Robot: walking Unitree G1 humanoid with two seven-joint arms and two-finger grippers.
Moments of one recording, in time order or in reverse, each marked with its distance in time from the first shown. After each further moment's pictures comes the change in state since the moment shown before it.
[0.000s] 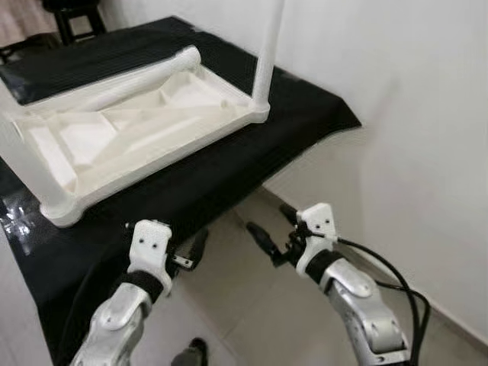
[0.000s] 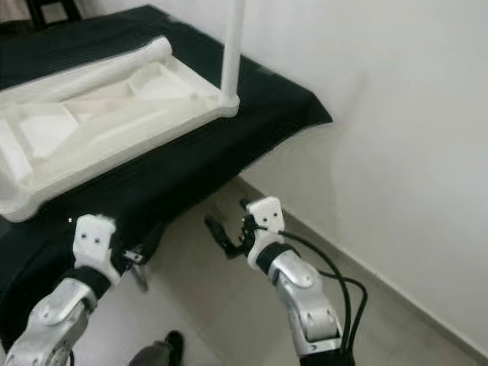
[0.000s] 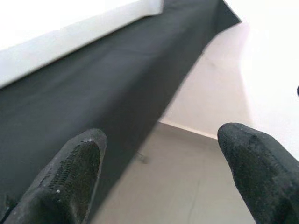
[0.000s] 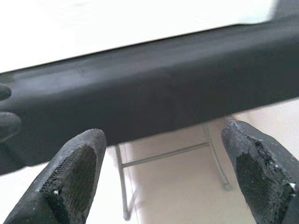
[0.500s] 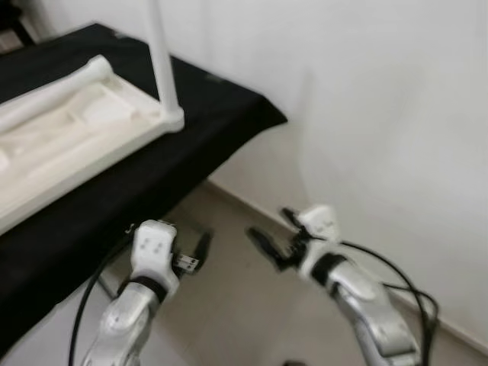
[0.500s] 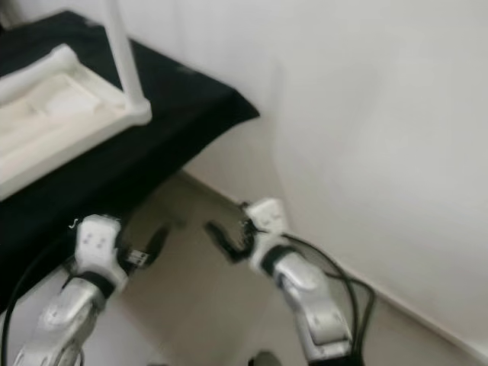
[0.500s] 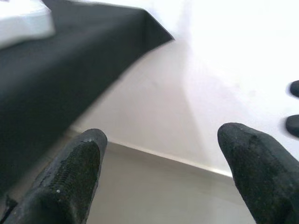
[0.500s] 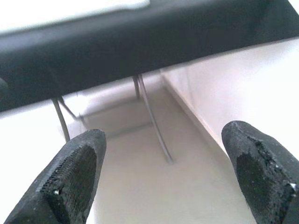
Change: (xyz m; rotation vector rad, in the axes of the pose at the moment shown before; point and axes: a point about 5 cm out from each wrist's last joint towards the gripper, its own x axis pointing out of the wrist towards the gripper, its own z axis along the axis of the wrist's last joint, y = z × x) left arm 0.007 -0.009 0.006 -0.020 -0.028 -0.036; right arm -0.006 -0.007 -0.008 -0.036 0.048 -0.018
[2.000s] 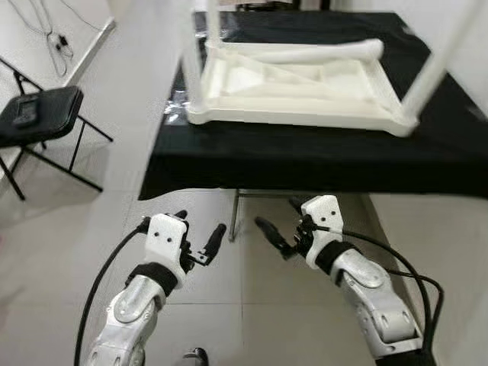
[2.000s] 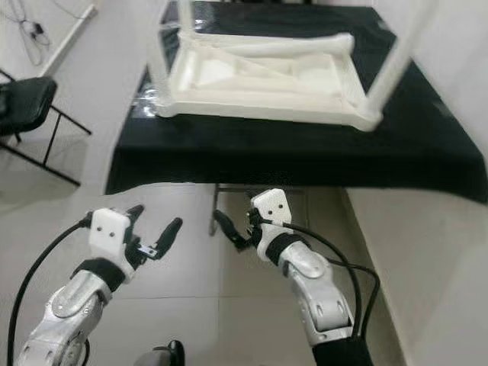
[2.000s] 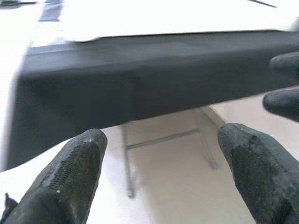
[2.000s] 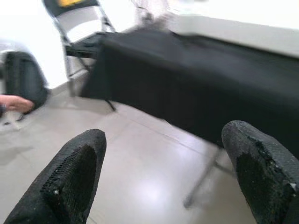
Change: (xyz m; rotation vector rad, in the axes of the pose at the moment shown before) left arm 0.004 0.009 0.009 0.053 -0.020 -0.004; right arm 0.014 0.004 0.022 -0.052 -0.092 0.055
